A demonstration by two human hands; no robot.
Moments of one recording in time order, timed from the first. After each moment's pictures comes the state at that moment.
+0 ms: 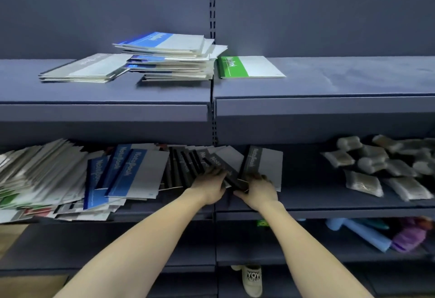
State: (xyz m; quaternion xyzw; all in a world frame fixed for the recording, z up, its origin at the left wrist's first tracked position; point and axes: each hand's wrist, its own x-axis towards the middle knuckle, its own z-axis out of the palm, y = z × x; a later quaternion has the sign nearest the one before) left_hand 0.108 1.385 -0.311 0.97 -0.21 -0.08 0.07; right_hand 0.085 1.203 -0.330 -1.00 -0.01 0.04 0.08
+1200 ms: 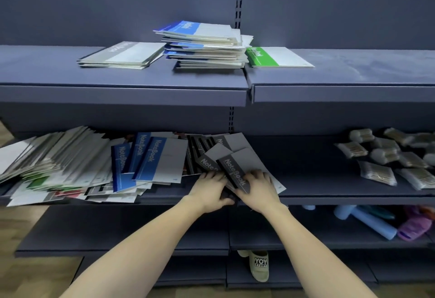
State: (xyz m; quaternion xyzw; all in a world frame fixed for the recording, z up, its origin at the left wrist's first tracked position) left_hand 0.058 1.453 -0.334 0.96 -0.27 -0.02 0.03; right_hand 0.043 1.262 -0.338 -0.99 -0.03 0.01 0.14
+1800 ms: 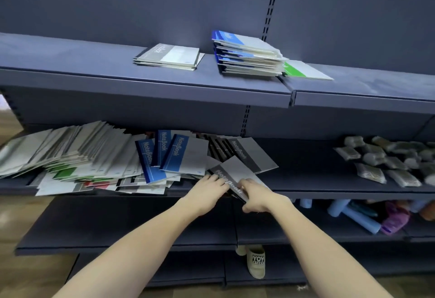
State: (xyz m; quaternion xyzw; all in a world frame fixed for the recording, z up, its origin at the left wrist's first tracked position) left_hand 0.011 1.545 -0.318 0.93 -0.36 0.08 -0.02; right_hand 0.000 1.347 -0.290 -0.96 -0.05 0.22 0.14
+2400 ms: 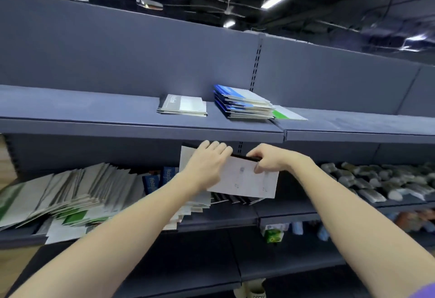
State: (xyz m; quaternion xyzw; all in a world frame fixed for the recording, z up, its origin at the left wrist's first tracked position) left_hand 0.019 1.609 -0.138 0.86 -0.39 0.33 0.02; right_hand -0.020 1.397 -0.064 -0.98 -0.08 0.09 0.15
